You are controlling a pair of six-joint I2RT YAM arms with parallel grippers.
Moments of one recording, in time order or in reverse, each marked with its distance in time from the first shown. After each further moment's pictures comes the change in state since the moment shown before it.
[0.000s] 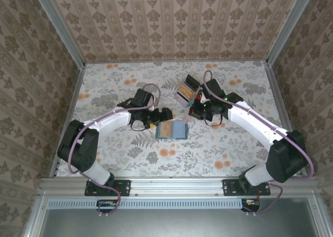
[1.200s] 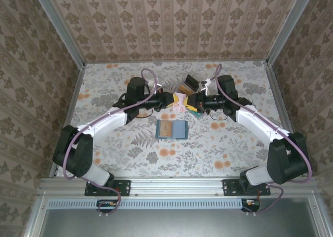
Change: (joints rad) left arm 0.014 -0.072 0.006 0.558 0.294 -0.320; right arm -0.163 -0.050 -0.190 0.551 -0.560 0.096
